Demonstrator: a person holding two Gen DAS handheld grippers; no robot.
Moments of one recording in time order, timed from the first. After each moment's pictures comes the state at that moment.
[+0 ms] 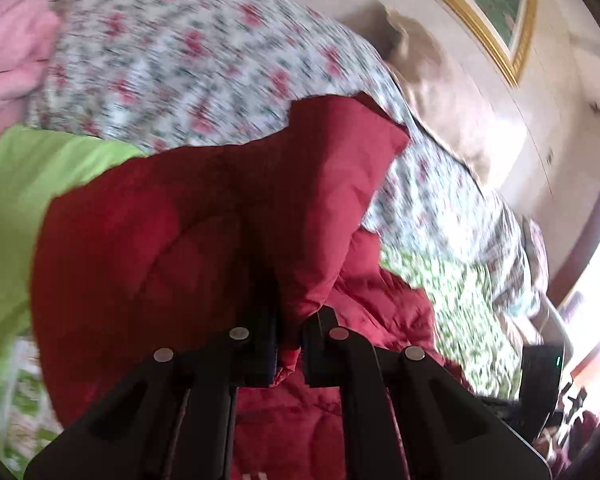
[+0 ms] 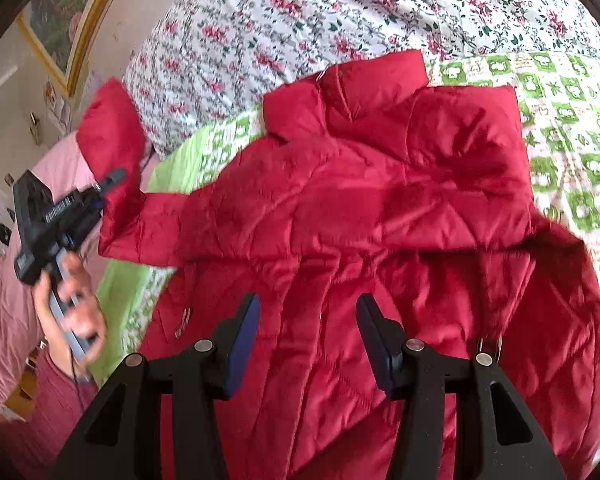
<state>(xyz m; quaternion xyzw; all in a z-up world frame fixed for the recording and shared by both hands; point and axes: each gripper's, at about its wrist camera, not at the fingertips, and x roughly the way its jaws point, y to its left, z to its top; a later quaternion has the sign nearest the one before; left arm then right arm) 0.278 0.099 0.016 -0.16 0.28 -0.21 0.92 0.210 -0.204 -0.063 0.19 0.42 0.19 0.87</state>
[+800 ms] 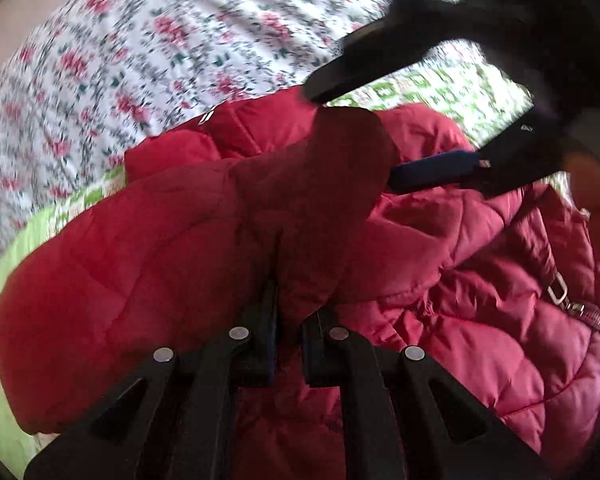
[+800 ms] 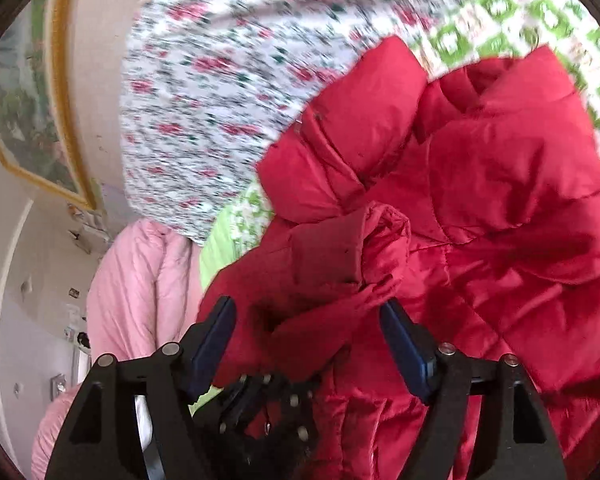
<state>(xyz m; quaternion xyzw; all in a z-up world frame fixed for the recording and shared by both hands) 0.254 -0.104 -0.080 0.20 0.31 -0.18 0.91 0.334 -0.243 -0.086 0.41 0.42 0.22 0.78</state>
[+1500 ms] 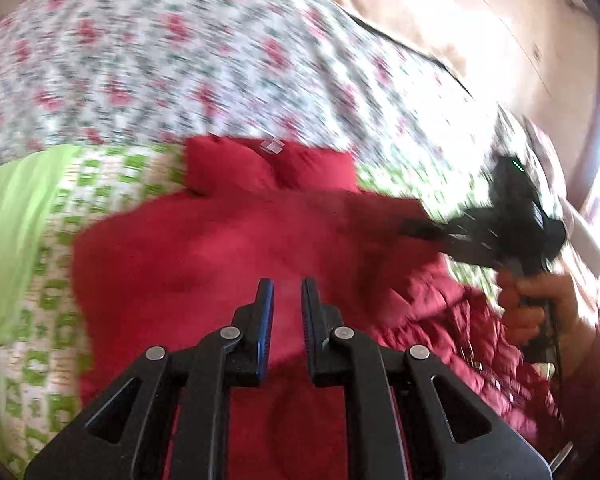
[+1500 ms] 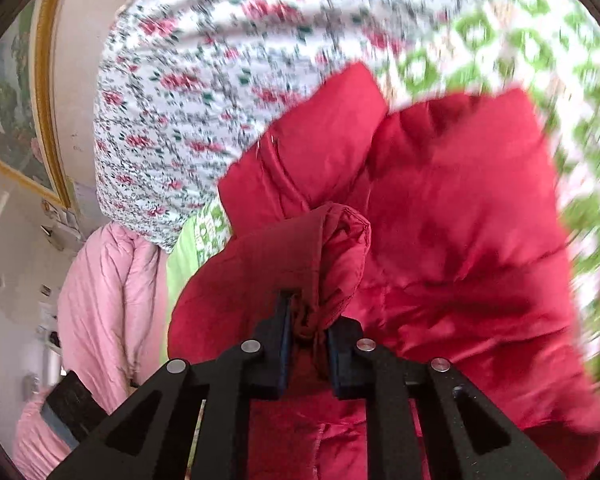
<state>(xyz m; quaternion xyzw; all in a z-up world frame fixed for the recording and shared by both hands) 0.251 0.009 -0.003 -0.03 0.33 -0.21 0.92 0.336 -0.278 -0.077 0.36 0.41 0.18 0.82</state>
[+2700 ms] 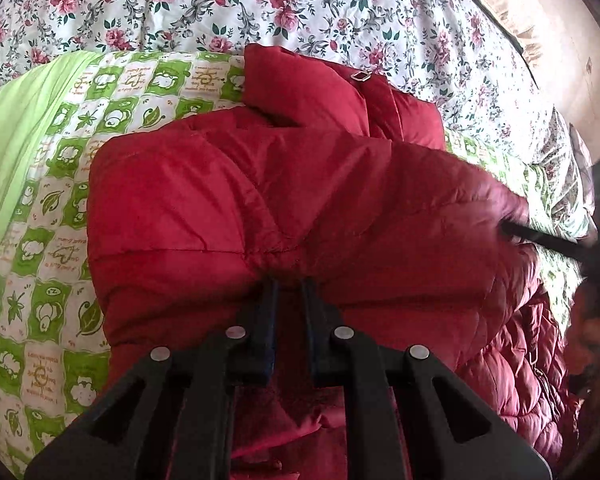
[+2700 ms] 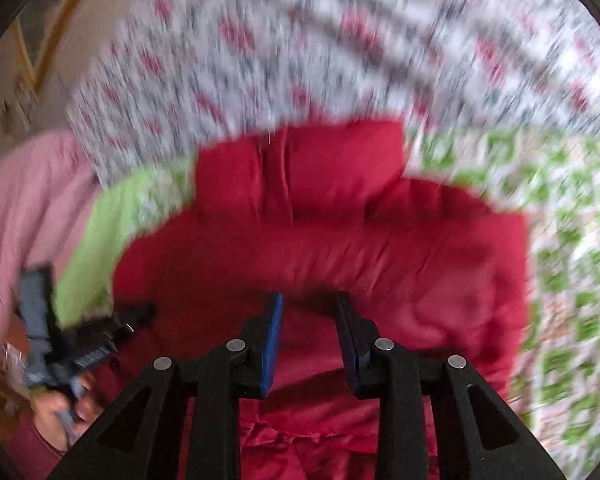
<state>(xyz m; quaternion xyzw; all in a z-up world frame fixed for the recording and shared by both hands) 0.329 0.031 -0.086 -0.05 0.43 -0.18 0.88 0.342 -0.221 -0.072 0.11 0.42 0.11 0.90</state>
